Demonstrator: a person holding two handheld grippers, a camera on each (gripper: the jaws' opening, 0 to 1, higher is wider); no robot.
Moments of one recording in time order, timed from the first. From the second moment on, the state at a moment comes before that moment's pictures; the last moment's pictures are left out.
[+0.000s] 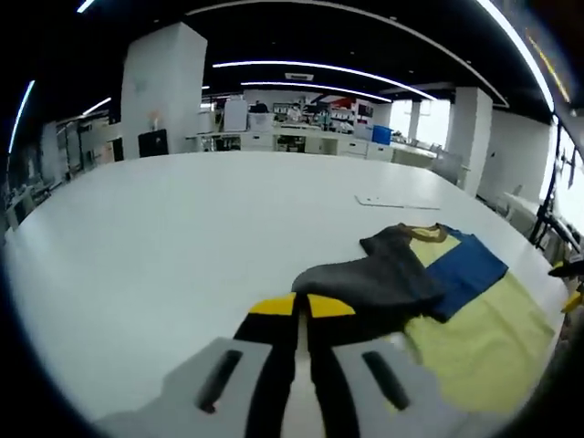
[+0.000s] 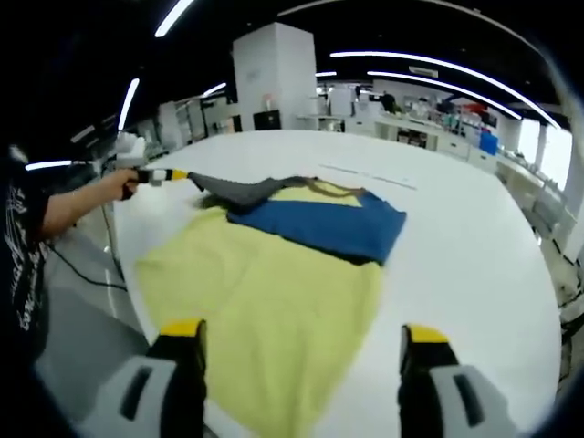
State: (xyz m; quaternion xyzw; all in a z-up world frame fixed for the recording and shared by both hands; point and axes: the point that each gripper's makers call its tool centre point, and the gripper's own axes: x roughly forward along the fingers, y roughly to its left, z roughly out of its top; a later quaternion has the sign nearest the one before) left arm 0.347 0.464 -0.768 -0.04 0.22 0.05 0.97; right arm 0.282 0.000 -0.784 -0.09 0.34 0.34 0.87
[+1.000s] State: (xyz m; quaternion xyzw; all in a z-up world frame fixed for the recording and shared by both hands) left arm 0.319 0.585 -0.796 -0.03 0.25 0.19 0.95; right arm 0.278 -0.003 -0.783 -0.08 0.35 0.34 0.87
